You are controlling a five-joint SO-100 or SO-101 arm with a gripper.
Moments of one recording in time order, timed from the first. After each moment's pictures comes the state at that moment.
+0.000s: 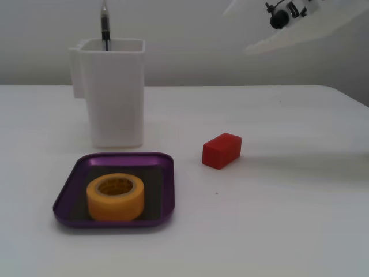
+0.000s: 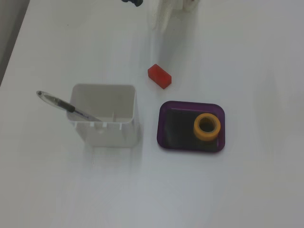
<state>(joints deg) 10.0 154.8 137.6 54.8 8.9</state>
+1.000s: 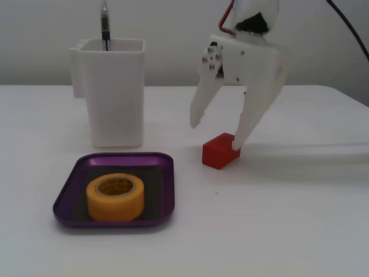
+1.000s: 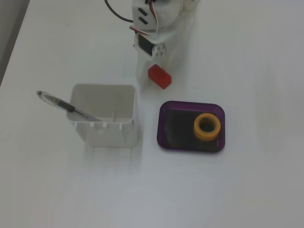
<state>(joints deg) 10.5 99.9 114.6 55.5 30.9</state>
